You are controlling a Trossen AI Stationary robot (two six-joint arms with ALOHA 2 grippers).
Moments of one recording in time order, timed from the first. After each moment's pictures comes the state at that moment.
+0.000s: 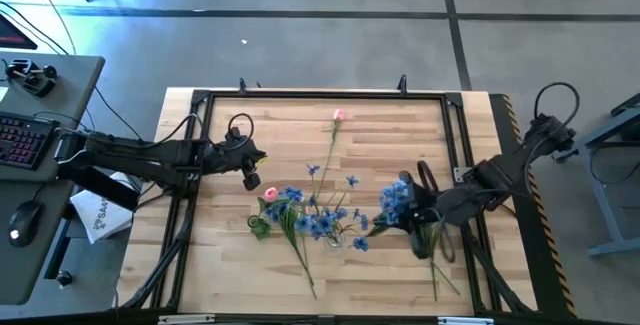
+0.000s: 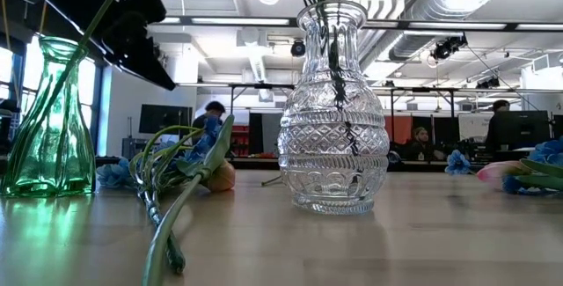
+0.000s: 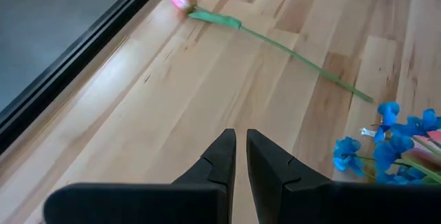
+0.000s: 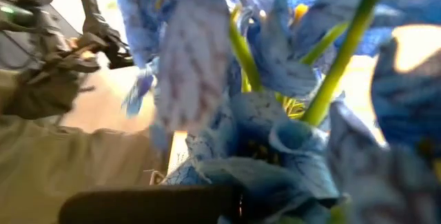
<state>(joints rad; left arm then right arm) 0.00 0.90 0.53 -0.36 -0.44 -0.21 0.59 1.27 1.35 -0.59 0.39 0.47</state>
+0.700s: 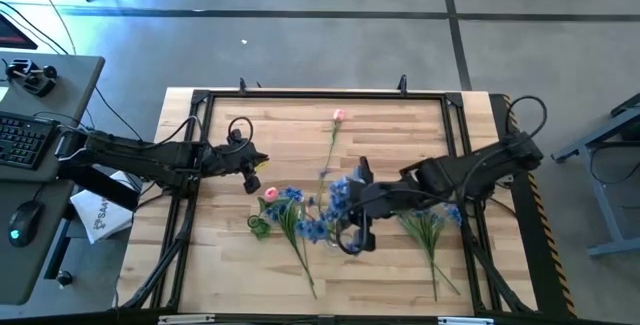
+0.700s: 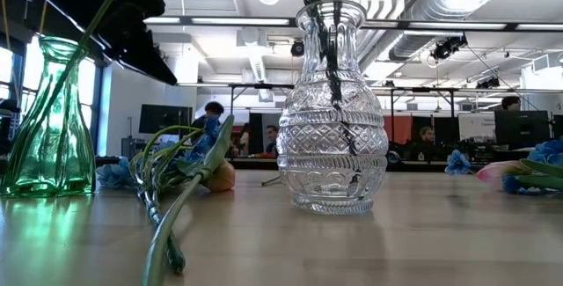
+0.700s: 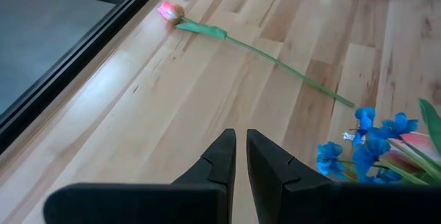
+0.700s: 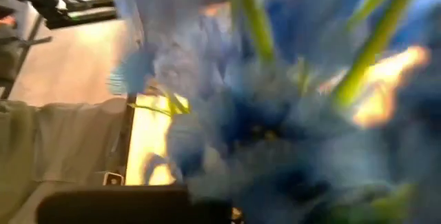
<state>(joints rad) -0.06 0.90 0.54 -0.34 -0.46 -0.21 0.39 1.64 1.69 -0.79 0.19 0.39</state>
